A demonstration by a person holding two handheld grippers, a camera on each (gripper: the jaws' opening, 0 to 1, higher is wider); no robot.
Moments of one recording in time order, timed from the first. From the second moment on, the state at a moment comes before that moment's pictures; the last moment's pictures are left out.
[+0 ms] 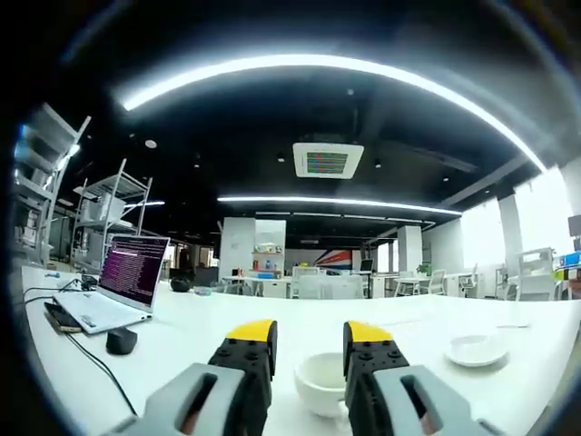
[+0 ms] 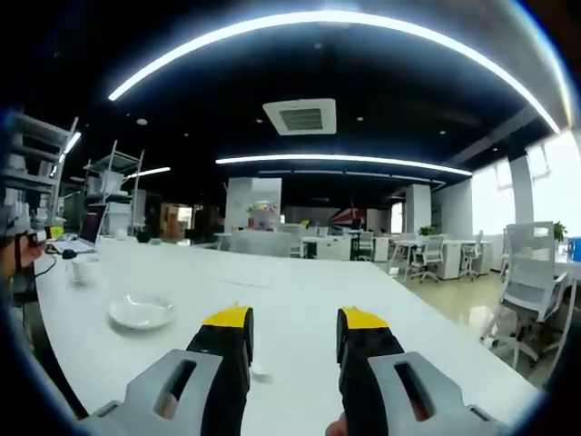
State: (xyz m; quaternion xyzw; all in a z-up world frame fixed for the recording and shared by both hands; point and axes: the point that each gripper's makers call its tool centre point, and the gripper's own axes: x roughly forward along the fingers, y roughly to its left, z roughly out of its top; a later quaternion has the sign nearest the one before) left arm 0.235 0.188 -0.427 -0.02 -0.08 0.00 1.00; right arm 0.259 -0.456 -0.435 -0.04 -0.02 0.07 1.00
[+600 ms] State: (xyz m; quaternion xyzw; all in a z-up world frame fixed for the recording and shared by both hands) left arm 0.234 0.189 -0.423 -0.01 -0.08 0.00 1.00; right arm 0.256 -0.466 -0.438 -0.04 -0.01 0.06 1.00
